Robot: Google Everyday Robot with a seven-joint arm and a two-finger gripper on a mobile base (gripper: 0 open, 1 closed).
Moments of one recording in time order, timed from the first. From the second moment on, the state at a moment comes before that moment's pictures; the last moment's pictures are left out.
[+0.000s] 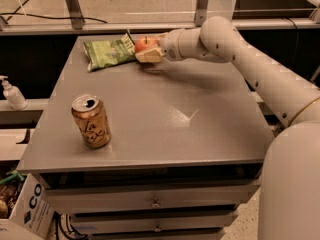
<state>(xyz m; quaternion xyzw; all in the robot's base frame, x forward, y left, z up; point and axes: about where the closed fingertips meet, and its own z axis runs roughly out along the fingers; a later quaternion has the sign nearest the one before) 0.802 0.022 0.857 -0.45 0.68 0.21 0.53</state>
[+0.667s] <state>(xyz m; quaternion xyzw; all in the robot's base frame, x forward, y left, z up) 0.819 0.015 0.828 -0.43 0.71 0.20 0.52</state>
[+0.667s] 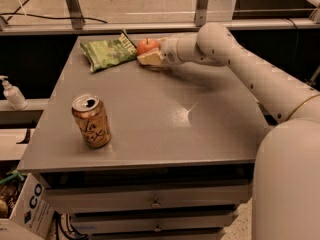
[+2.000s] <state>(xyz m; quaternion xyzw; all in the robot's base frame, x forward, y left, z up) 0.818 0.013 0.825 -0.43 0.71 0.20 0.52</state>
